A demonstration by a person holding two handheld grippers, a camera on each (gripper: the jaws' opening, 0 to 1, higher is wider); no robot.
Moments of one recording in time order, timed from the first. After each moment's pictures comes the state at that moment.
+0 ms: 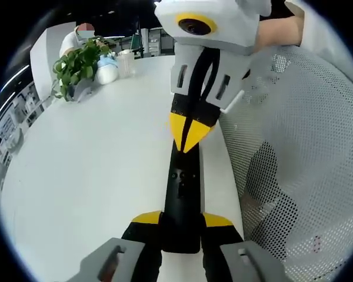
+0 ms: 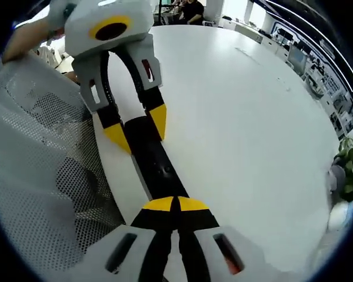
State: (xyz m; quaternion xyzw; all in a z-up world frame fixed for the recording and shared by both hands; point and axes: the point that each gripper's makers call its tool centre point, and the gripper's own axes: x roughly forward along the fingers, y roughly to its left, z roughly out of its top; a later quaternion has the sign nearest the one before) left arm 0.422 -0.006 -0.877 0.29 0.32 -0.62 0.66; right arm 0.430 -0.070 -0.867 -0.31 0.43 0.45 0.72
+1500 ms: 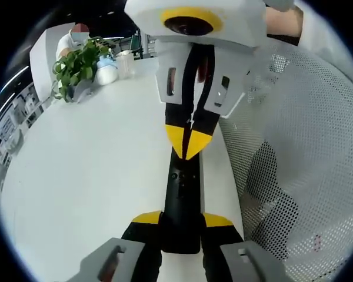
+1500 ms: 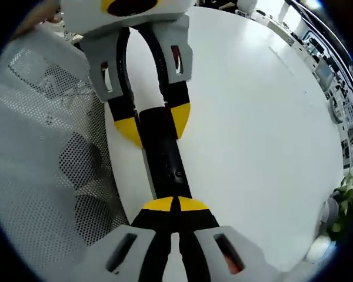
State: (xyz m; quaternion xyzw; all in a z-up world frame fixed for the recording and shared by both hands) left arm 0.421 -0.007 -0.876 0.29 0.32 -0.62 0.65; right arm 0.427 -0.059 -0.871 -0.39 0.47 0.48 0.63
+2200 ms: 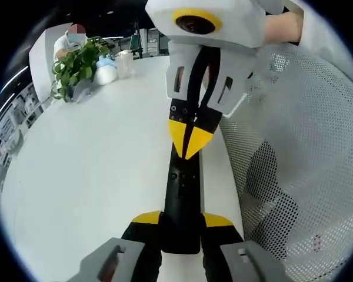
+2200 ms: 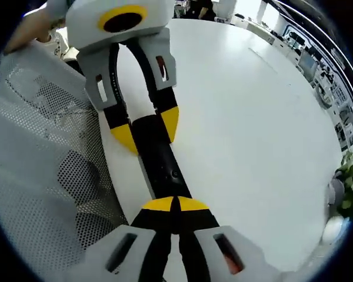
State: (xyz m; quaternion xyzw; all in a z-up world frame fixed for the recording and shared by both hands) left arm 0.421 -0.007 -0.877 0.29 0.32 -0.62 0.65; right arm 0.426 -0.062 -0.868 -0.33 0.44 0.47 0.69
